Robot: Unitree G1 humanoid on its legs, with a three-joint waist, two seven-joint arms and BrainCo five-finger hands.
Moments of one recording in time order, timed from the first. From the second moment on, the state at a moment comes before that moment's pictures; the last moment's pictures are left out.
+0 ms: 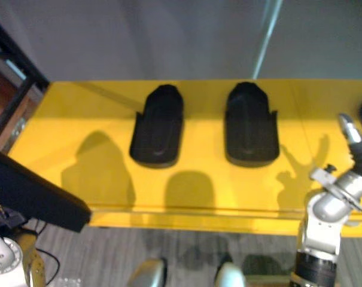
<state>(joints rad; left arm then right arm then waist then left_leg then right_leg) 0.14 0.18 0.46 -0.48 -0.14 -0.43 0.37 -0.05 -0.30 -0.62 -0.18 -0.07 -0.46 -0.79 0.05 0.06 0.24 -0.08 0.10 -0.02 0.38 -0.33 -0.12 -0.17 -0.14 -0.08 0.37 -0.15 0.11</state>
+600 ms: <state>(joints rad) 0.16 0.64 0.66 0.04 0.01 -0.05 0.43 0.35 -0.05 -0.87 0.60 0.19 -0.36 -0.66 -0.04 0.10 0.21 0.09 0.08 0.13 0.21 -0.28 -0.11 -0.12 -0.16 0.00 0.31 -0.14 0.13</state>
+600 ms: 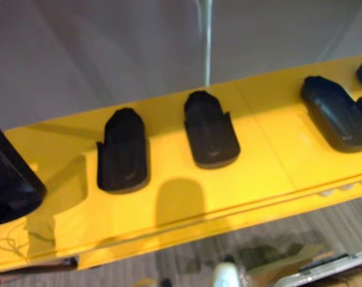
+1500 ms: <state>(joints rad) -0.37 0.98 0.22 0.76 0.21 0.23 -0.19 0.33 -0.17 -0.48 0.82 0.17 -0.25 -0.22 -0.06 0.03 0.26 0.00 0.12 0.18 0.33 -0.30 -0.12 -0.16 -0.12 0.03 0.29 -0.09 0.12</state>
